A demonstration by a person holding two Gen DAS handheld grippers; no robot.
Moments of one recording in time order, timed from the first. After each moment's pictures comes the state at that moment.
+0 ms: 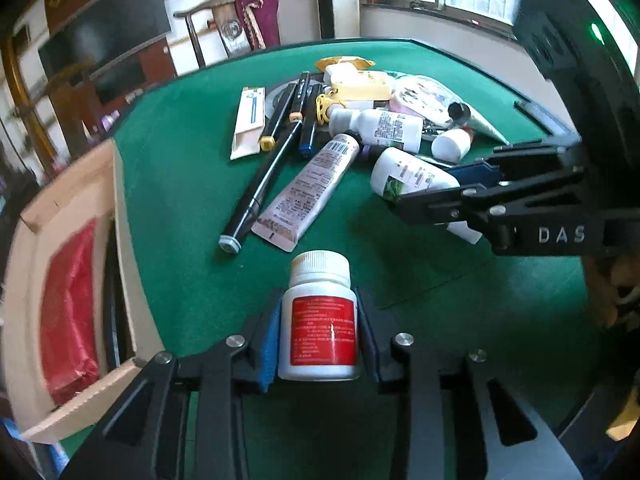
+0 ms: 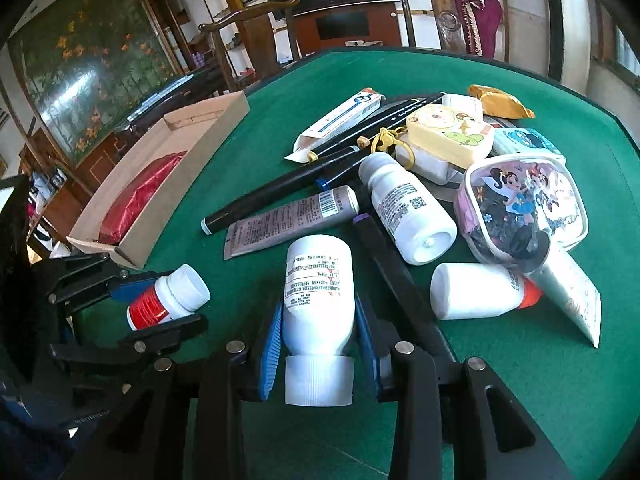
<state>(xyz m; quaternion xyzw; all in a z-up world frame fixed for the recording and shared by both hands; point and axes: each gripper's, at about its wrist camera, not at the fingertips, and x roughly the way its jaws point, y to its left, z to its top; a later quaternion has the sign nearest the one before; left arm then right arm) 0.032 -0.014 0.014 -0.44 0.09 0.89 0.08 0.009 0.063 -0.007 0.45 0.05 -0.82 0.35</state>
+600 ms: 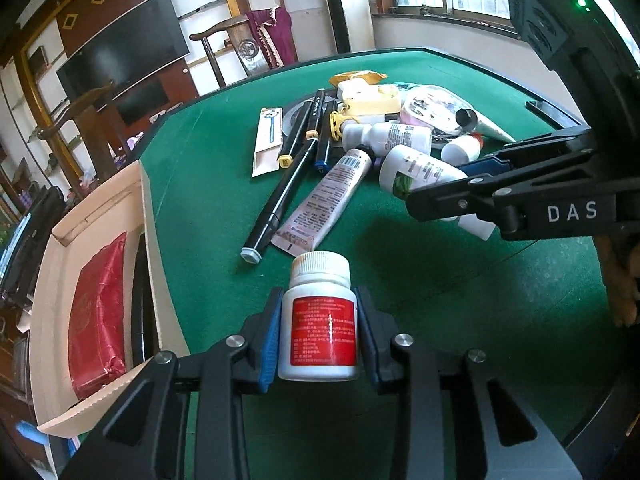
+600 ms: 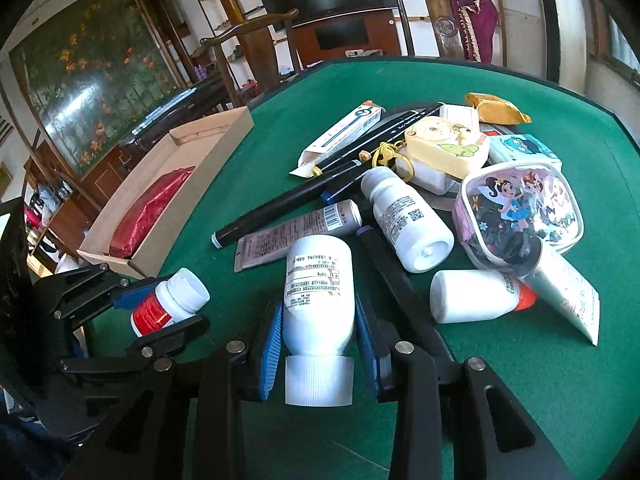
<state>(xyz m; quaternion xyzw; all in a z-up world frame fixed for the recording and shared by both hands) 0.042 -0.009 0.021 -0.41 0.12 0.90 0.04 0.015 0.068 0.006 0.43 0.03 -0.83 0.35</state>
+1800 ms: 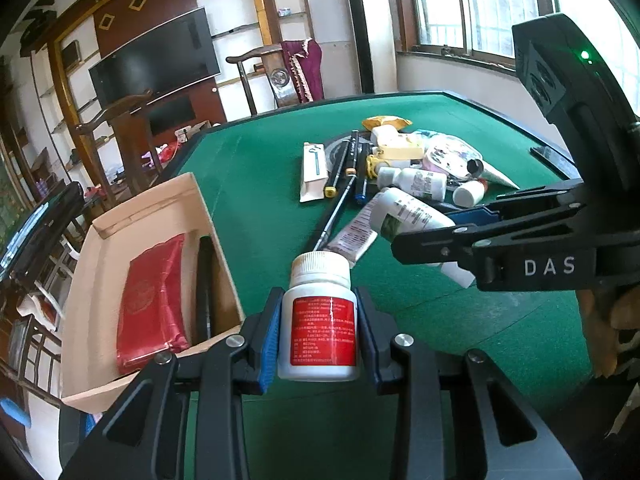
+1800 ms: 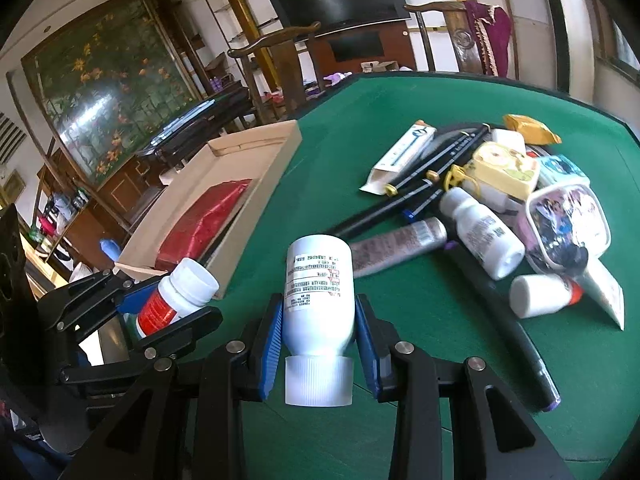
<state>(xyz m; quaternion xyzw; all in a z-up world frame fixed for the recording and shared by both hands) 0.084 -0.043 0.059 -0.35 0.08 0.93 0.01 0.056 0.027 0.037 0.41 0.01 -0.83 0.38</state>
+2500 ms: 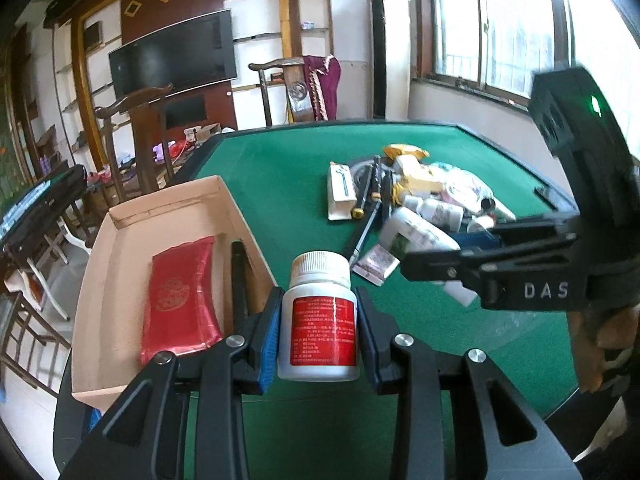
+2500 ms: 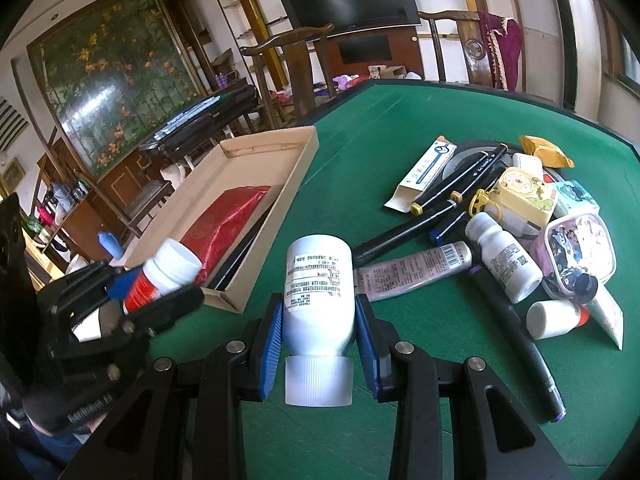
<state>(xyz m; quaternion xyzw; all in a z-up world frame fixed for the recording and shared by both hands) 0.096 -0.087 0.078 -0.33 0.02 0.95 0.01 0.060 0.001 0.050 0.41 0.02 -0.83 0.38</state>
